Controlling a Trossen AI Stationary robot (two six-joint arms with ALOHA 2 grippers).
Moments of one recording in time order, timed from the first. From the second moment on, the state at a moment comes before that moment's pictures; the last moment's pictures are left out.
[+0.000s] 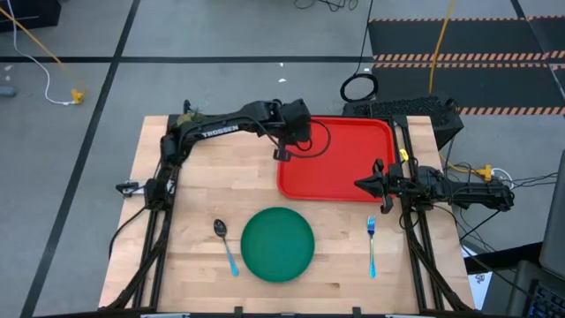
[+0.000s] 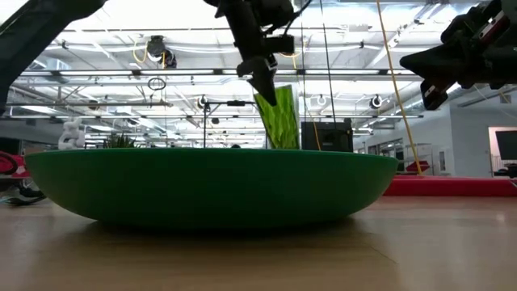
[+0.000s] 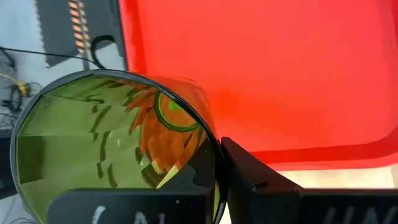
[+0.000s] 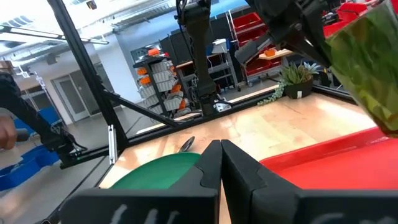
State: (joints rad) left arm 0.31 2.10 2.08 -1.04 -0.16 0.64; right arm -0.04 0.01 0.02 0.07 0.00 0.34
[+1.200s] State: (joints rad) left arm 0.43 2.19 2.07 -0.96 -0.13 0.77; right arm -0.04 0.01 0.02 0.06 0.00 0.33
